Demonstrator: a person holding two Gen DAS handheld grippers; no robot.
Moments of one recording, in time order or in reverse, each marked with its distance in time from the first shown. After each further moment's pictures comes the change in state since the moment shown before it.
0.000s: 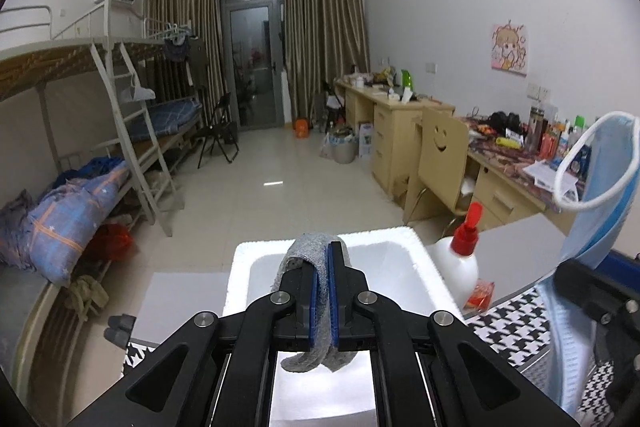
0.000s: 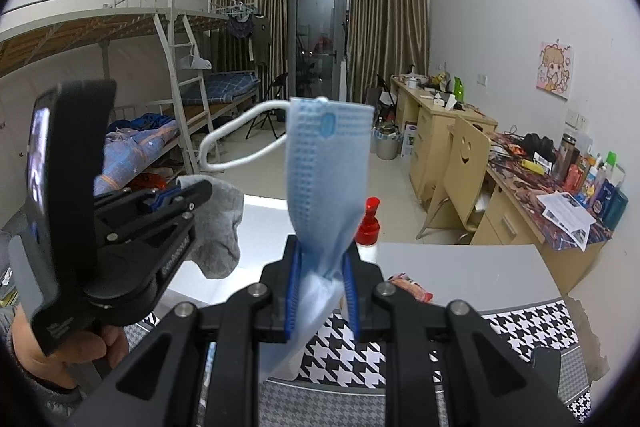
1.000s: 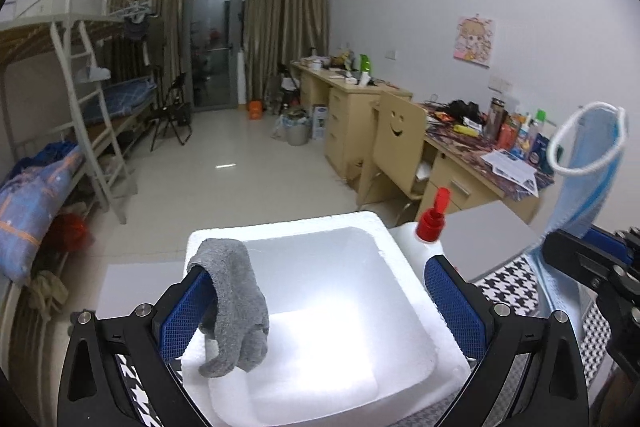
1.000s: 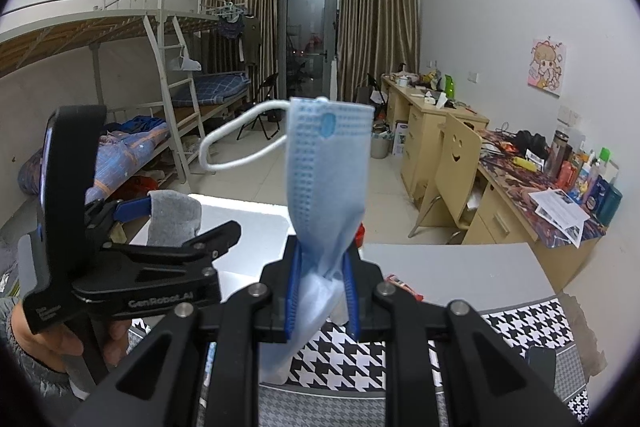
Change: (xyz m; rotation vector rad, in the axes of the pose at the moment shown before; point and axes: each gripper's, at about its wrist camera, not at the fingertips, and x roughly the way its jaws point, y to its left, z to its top) left arm 0.011 0.002 0.001 0.003 0.059 -0.200; right arm 0.006 -0.016 0.002 0.027 -0.003 -0.023
